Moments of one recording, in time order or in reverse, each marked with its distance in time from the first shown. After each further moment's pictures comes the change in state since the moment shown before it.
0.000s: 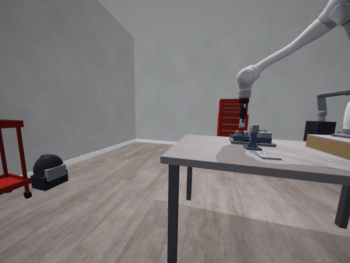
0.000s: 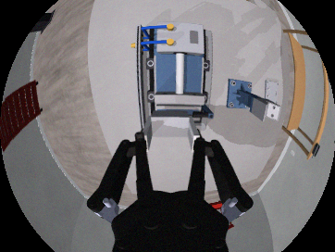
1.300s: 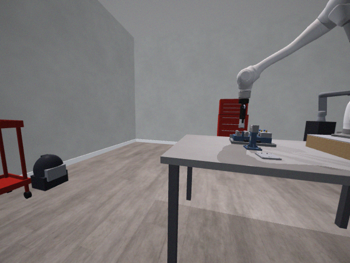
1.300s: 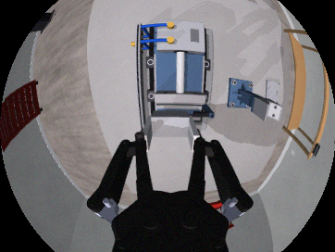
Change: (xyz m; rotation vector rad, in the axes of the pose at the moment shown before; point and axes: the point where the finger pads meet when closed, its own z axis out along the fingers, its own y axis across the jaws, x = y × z) arm -0.002 0.000 0.004 0.001 -0.006 0.000
